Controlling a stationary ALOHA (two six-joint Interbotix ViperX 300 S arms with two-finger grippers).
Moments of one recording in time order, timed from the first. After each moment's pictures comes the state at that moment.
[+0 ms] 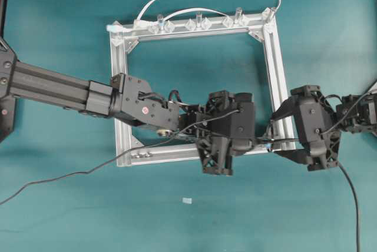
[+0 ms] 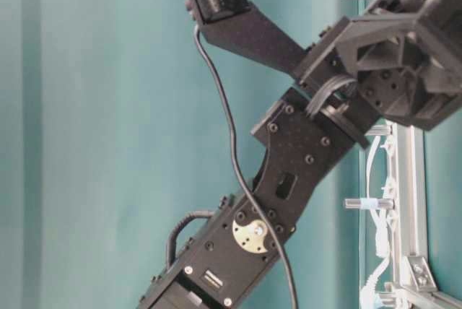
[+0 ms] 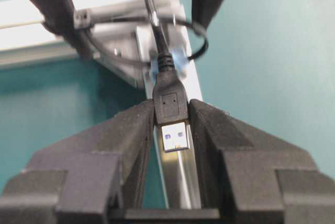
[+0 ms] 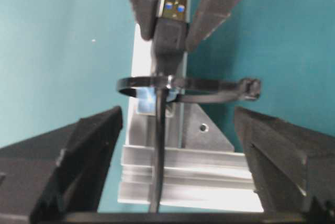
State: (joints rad) left arm -0.11 0.45 0.19 -0.06 0.04 0.04; right arm 0.20 -0.28 1.13 0.39 -0.12 -0.20
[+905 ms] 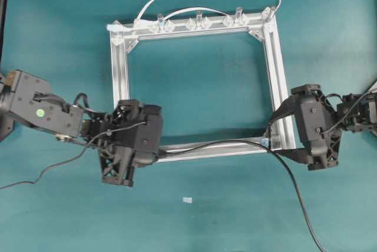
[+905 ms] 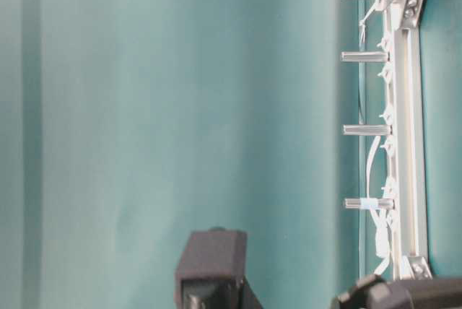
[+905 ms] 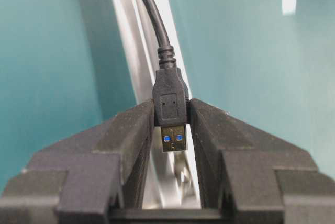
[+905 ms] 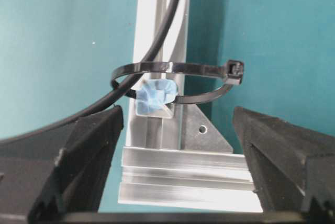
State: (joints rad) left arm -0.21 0.02 0.73 -0.06 0.17 -0.04; right arm 0.20 -0.28 1.13 0.39 -0.12 -0.20
